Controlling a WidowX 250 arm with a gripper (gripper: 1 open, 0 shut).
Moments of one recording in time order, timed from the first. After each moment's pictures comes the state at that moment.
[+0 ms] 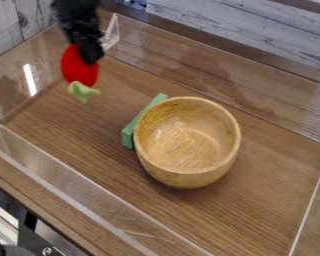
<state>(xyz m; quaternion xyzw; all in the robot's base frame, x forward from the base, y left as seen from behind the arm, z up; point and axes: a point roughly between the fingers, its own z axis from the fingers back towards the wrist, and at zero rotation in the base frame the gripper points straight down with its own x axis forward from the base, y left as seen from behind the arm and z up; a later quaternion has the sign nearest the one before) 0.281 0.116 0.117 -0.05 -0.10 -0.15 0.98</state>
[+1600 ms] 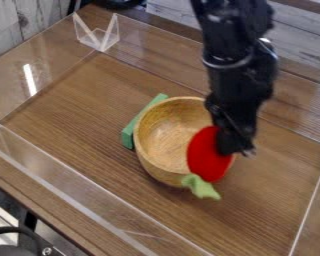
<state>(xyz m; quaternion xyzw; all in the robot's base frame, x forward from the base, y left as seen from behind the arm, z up) 0.243 -0.093 0.099 -0.05 -0.10 -0.40 0.91</state>
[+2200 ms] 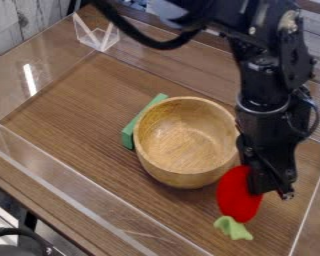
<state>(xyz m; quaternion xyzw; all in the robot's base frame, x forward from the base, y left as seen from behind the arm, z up) 0.240 -0.122 0.074 -0.08 -0.08 -0.36 0.92</state>
